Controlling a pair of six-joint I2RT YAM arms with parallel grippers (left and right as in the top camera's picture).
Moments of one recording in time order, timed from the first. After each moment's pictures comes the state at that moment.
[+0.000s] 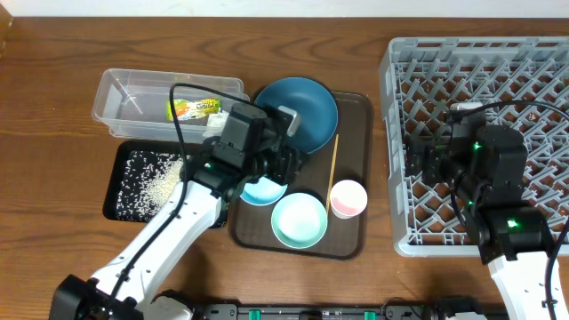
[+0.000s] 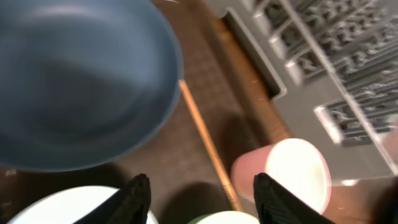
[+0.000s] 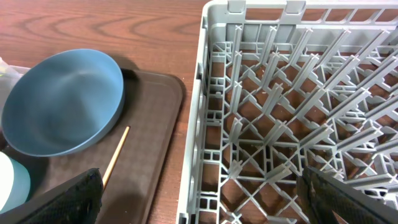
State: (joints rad) left arm -0.47 1.40 0.93 -0.35 0.41 -0.16; right arm 0.09 0.98 0.86 -0.52 -0.06 0.06
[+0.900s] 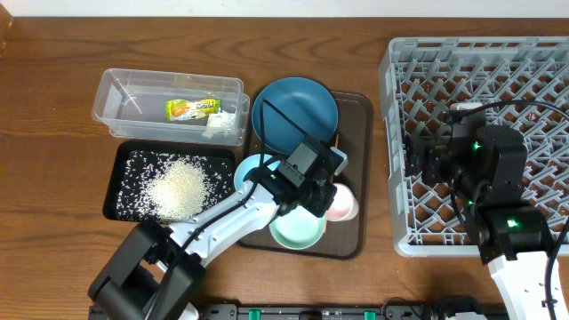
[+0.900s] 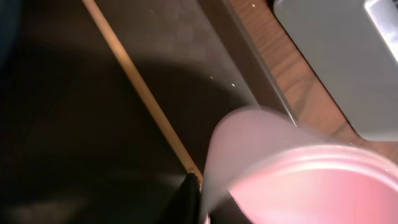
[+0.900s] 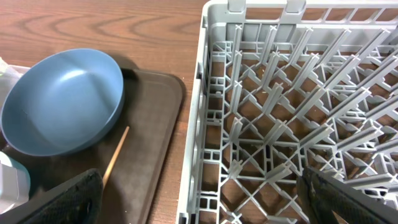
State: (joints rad) left arm -0.74 1.65 0.93 -0.31 0.25 -0.17; right arm 0.09 0.98 0.86 -0.52 -0.06 0.06
